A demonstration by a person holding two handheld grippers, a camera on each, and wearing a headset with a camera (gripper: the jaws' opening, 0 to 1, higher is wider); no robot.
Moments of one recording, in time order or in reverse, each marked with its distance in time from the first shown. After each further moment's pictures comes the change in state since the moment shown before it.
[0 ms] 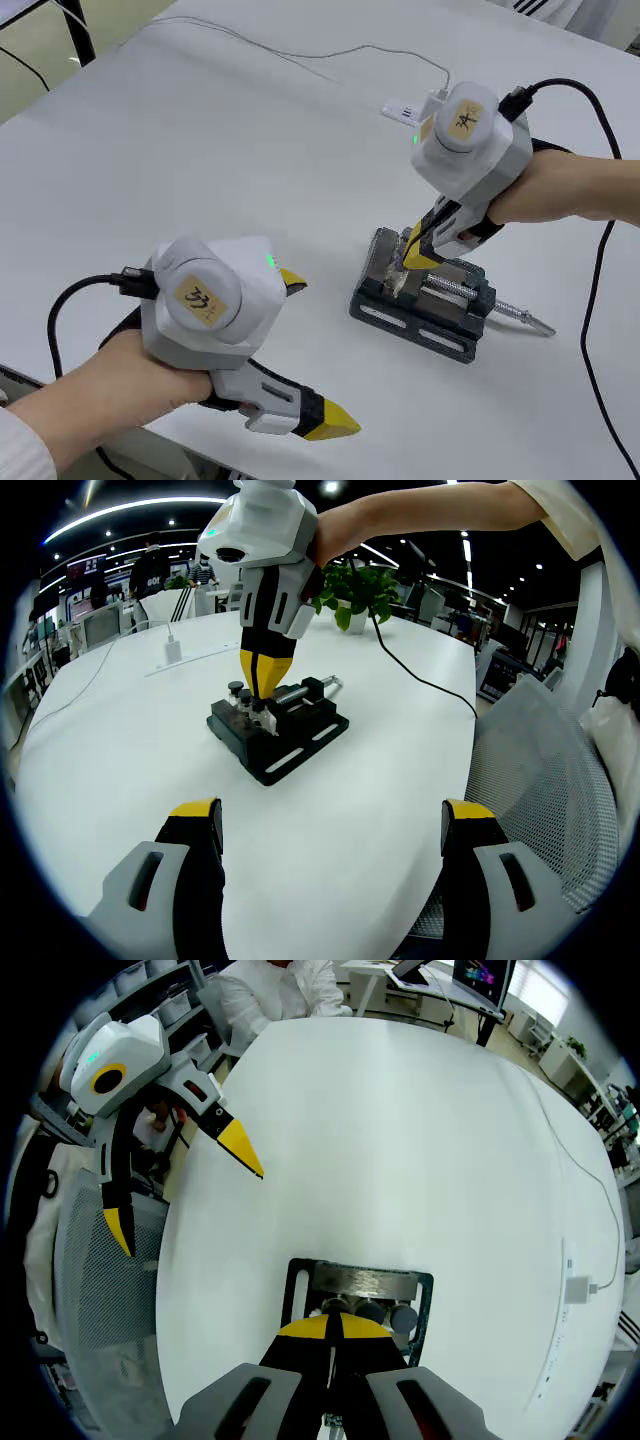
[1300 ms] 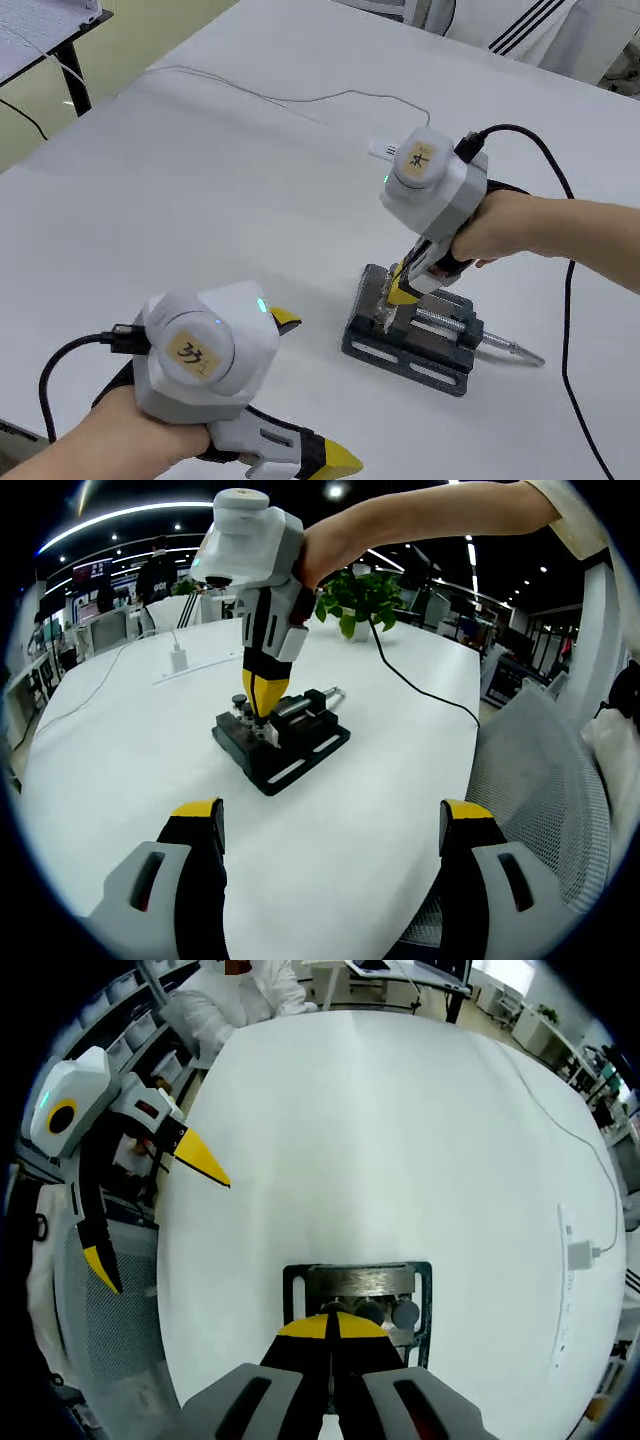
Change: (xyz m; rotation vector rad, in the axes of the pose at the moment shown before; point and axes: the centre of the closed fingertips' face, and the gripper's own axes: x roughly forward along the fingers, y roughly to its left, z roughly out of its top) left arm -0.008 -0.004 0.016 0.002 -0.026 0.040; right arm 0.003 -0.004 -0.004 0.134 -0.005 -0.044
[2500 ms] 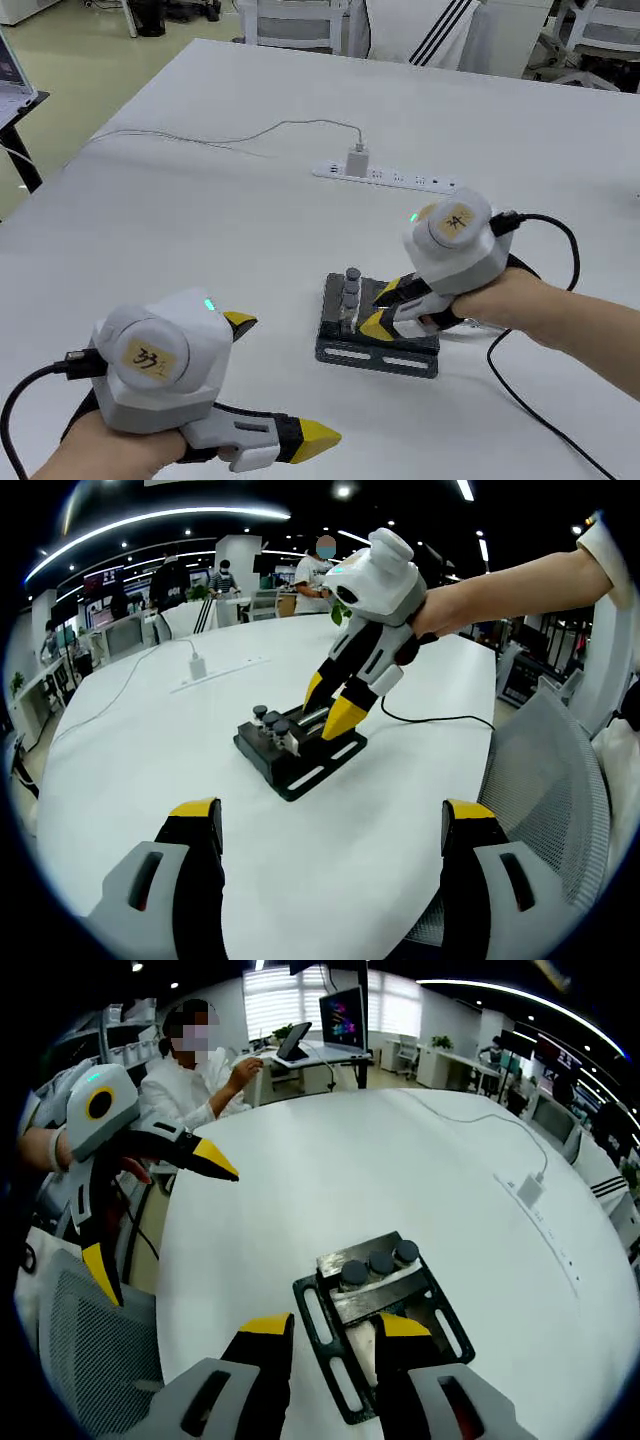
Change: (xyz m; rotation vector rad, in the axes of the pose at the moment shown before) left arm -0.012 0.010 0.008 0.010 0.004 0.078; right arm -0.014 0.029 -0.031 0.322 -0.474 -0.171
